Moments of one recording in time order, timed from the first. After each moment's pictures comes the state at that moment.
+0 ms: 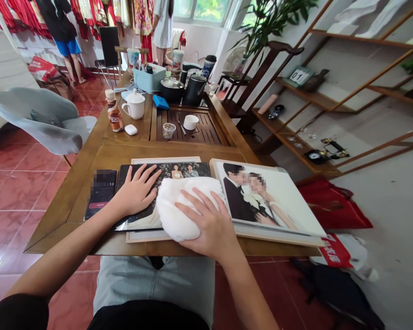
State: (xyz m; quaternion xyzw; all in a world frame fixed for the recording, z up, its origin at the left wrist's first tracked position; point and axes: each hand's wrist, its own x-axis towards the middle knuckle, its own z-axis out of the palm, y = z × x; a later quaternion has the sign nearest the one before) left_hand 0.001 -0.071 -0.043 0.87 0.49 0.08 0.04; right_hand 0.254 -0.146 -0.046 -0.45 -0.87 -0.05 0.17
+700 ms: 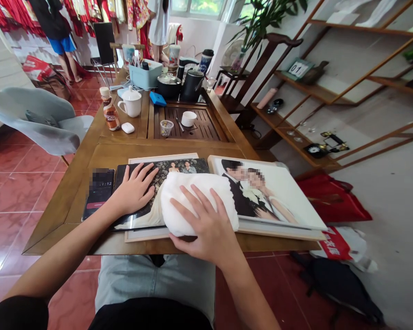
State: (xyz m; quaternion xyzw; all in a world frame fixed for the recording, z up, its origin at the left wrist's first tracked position) left_hand 0.003 -0.070 -0.040 0.86 0.51 0.06 0.06; right_hand 0.243 -0.157 -0.034 -0.45 -0.87 -0.08 0.19
